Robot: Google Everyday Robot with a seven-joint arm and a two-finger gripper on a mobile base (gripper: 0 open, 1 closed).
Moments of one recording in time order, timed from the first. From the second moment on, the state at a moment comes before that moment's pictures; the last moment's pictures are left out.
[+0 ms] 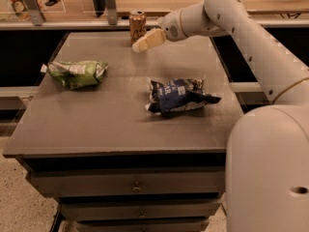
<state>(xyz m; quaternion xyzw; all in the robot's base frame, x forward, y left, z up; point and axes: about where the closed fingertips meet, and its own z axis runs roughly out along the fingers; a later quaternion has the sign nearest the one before) 0.793 0.008 0.897 -0.45 0.71 0.27 0.46</state>
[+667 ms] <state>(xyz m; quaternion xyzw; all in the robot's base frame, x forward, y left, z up) 0.850 -0.009 0.927 -0.43 0.70 0.24 0.51</state>
